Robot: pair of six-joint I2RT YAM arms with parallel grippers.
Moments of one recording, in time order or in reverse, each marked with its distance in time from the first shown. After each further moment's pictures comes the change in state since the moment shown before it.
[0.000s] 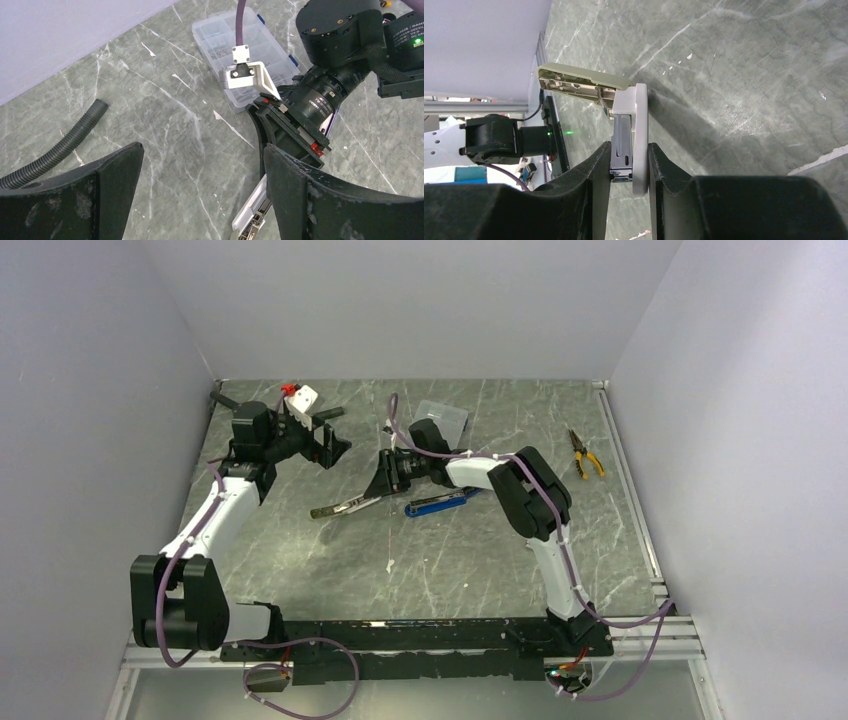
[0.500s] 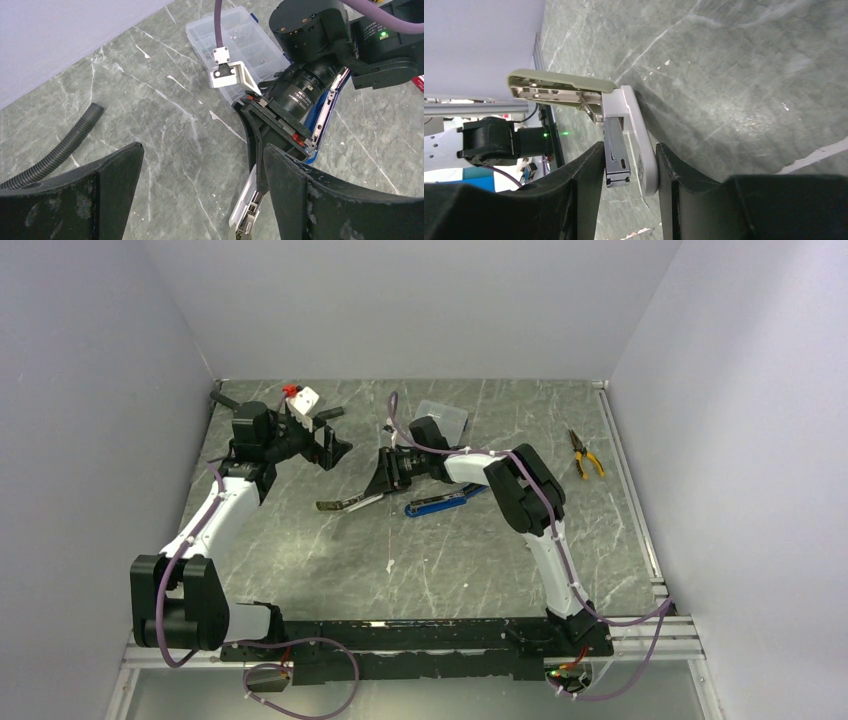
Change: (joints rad) left arm 0.000 0.000 0.000 -0.005 0.027 0.016; right arm -0.026 0.064 0.075 -0.047 -0.031 -0.010
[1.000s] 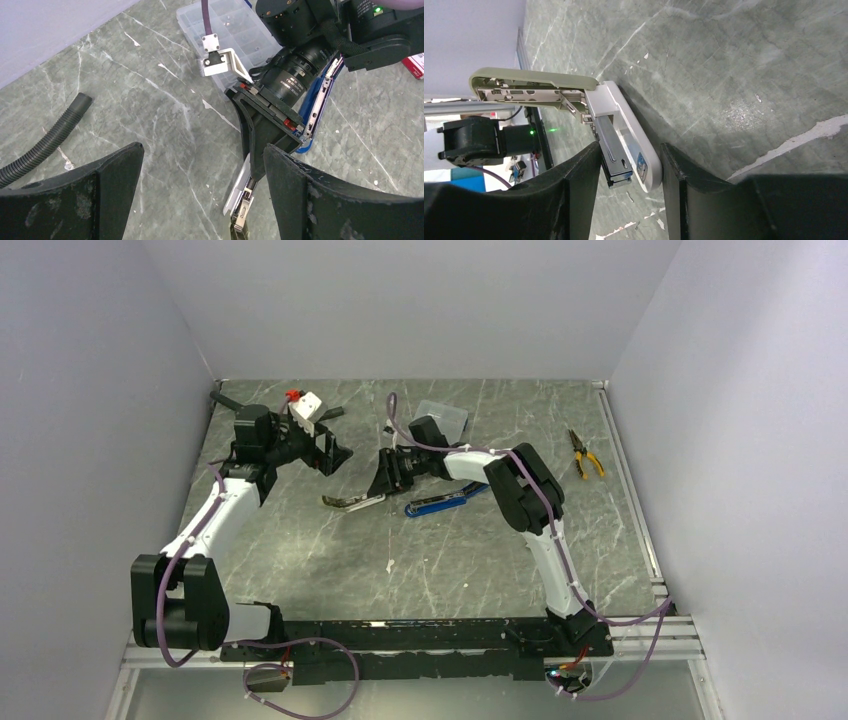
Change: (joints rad) left arm 0.000 0.000 -0.013 -0.039 0.018 0.026; right arm -0.011 0.024 0.038 -0.094 0.022 -0.069
